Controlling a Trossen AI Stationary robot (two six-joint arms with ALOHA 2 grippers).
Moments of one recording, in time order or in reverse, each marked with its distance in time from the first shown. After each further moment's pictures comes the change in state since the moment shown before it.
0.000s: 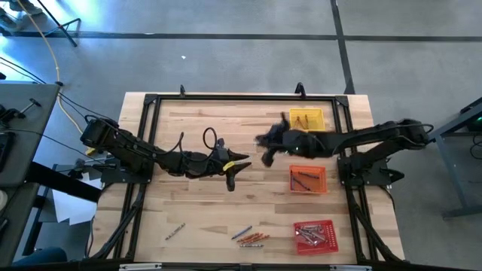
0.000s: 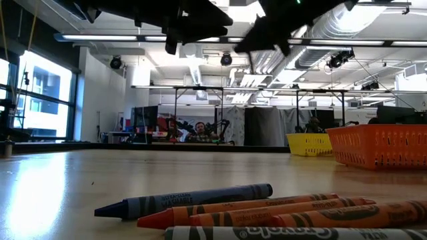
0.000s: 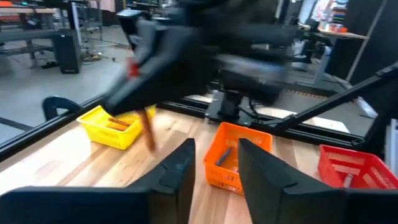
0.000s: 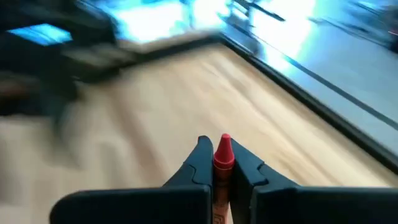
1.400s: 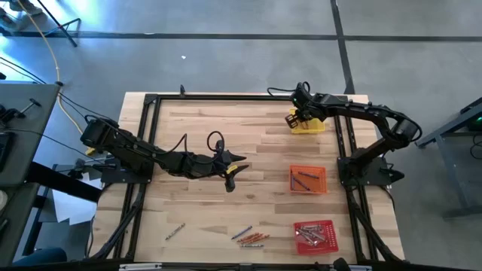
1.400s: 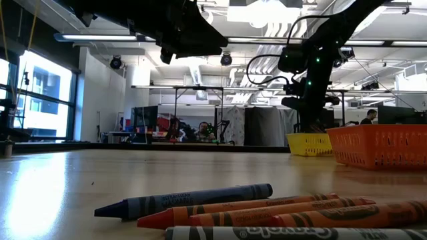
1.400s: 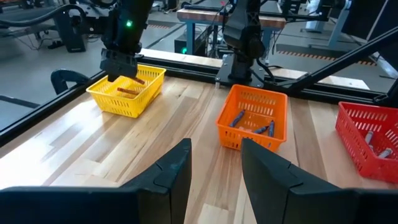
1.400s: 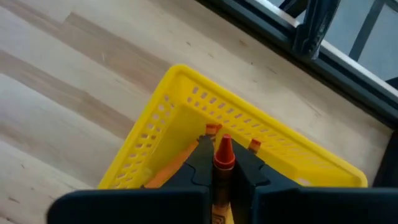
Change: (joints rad) left arm 0.002 0.000 0.000 -0.156 -0.005 -0.001; right arm -0.731 0.130 0.000 -0.602 -0.144 0.008
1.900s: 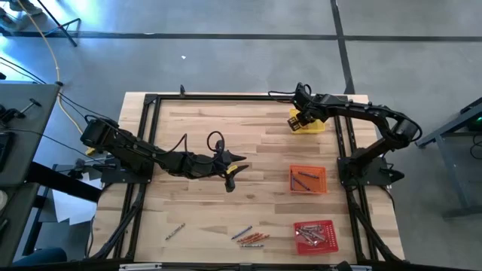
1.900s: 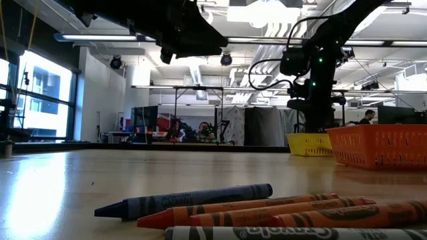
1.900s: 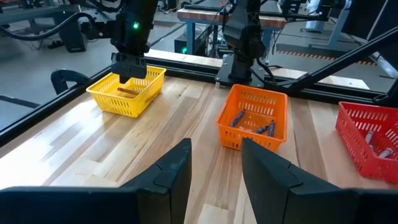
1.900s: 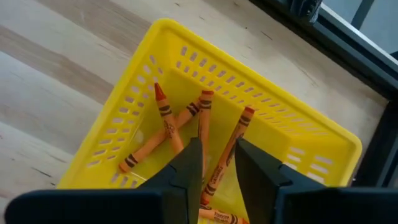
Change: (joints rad) left arm 0.000 0.000 0.000 -0.002 0.000 0.000; right arm 0.000 0.000 0.000 -0.097 0.000 0.028
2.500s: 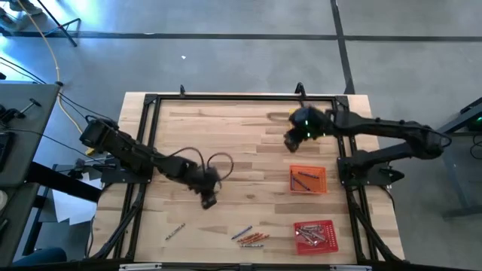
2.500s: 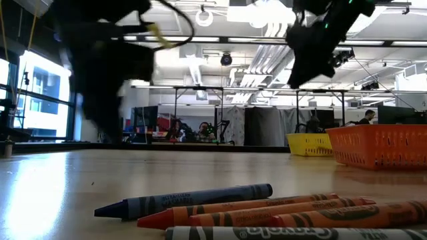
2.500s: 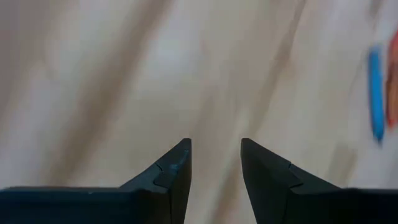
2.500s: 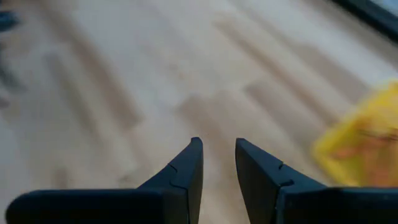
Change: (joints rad) left arm -0.062 -0.001 -0.001 -0.797 0.497 -0.614; right arm 0.395 -0.336 0.000 0.039 -0.235 0.112
